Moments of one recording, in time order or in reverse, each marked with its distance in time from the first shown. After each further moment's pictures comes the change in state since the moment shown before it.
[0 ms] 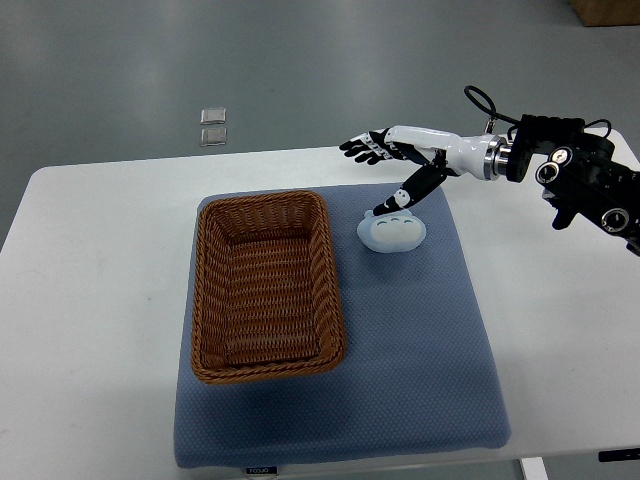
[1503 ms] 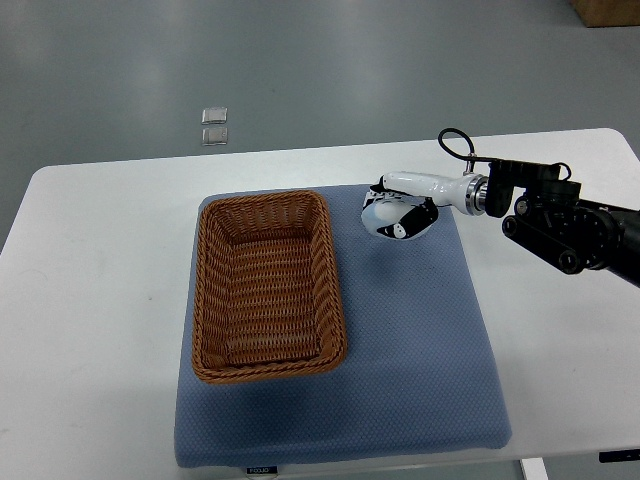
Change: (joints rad) left arm 0.000 0.000 0.001 -0.001 0.001 0.000 0.000; right arm 0.023 0.088 -0.256 -0.144 -0.110 -0.300 0.025
